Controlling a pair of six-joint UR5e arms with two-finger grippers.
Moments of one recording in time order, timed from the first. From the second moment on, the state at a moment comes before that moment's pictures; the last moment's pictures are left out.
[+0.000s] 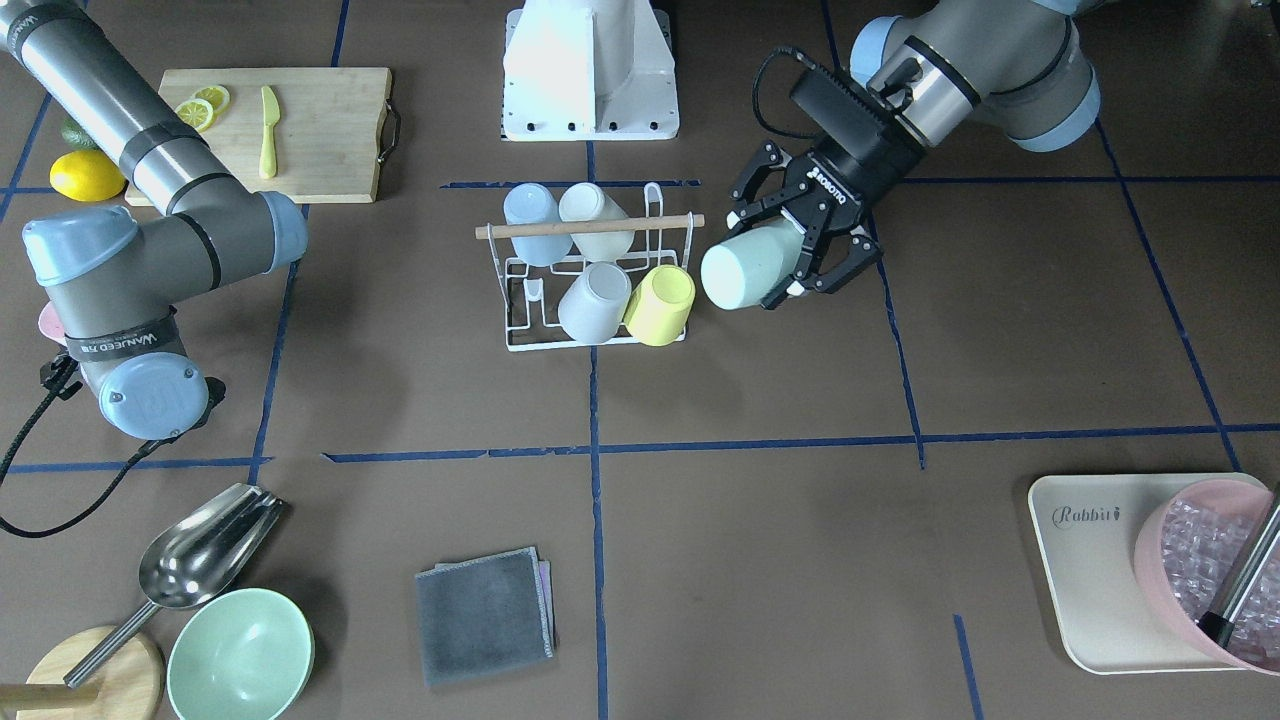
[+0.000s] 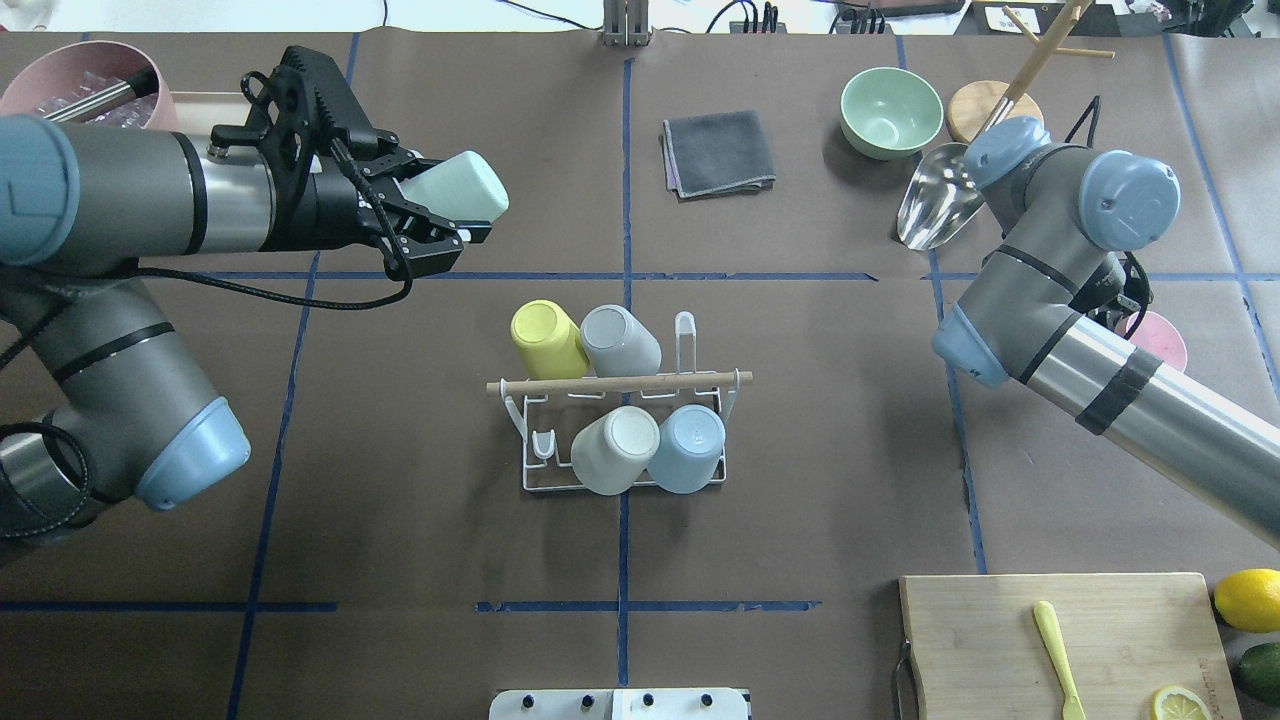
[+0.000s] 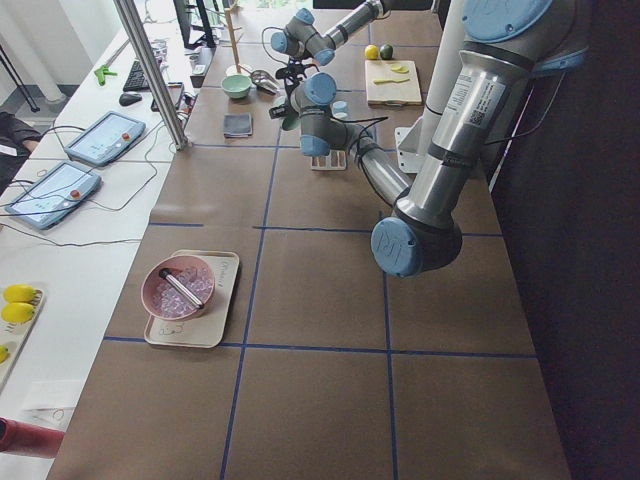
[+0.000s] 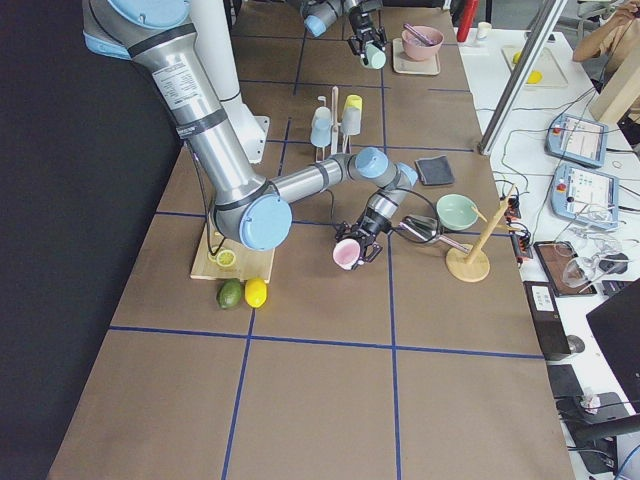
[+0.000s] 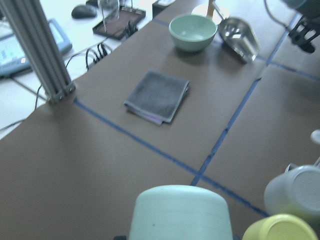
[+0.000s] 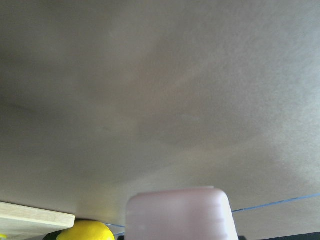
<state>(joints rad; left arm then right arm) -0.72 -1.96 -1.84 -2.54 -1.84 -0.35 0.86 -1.06 1.41 -2.35 1.87 -0.43</state>
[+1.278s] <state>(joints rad) -0.32 -1.84 -1.70 -3.34 -1.26 -0.36 0.99 -1.17 1.68 -1.26 2.49 -0.10</state>
